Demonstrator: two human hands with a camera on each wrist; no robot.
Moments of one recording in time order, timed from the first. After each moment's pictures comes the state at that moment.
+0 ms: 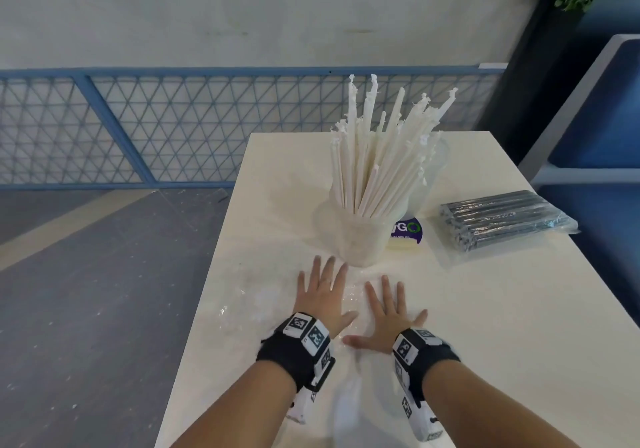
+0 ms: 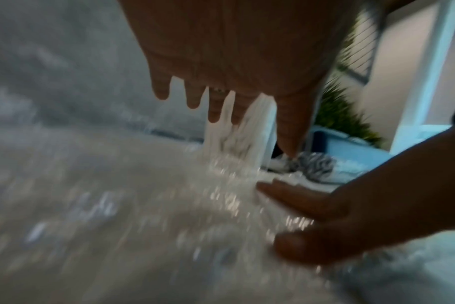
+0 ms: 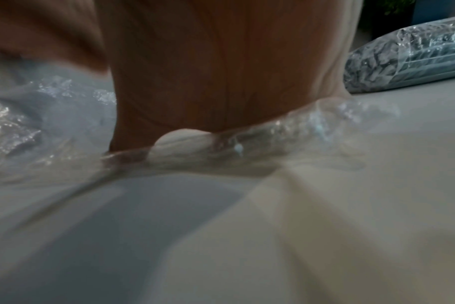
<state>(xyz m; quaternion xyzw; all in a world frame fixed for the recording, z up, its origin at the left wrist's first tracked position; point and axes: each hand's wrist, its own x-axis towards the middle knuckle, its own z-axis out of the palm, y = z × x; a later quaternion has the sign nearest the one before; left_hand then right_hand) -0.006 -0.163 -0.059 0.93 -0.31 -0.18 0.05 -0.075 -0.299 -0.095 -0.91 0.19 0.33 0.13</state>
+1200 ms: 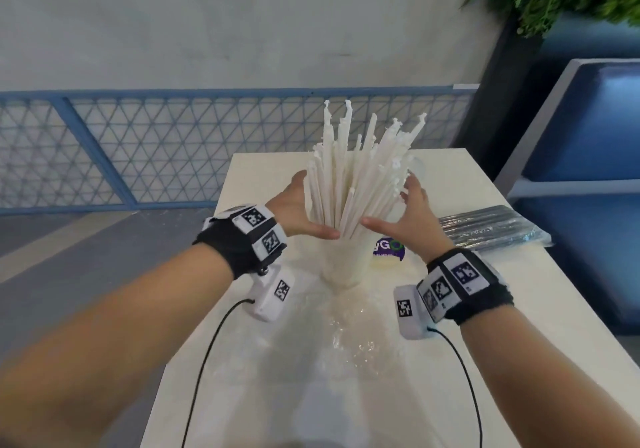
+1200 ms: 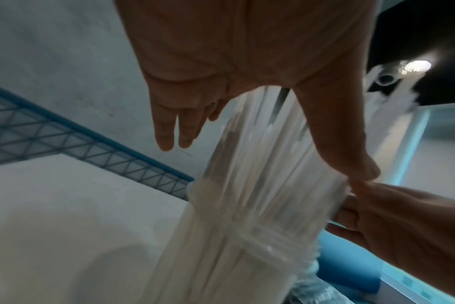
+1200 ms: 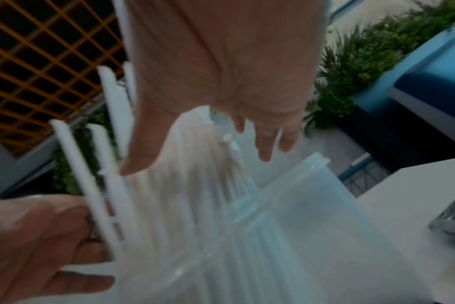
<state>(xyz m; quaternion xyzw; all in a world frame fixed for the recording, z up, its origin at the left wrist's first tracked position) 0.104 -0.187 0.086 0.87 -0.30 -0.21 0.33 -0.009 -0.375 0.061 -0.85 0.18 -0.14 0.47</state>
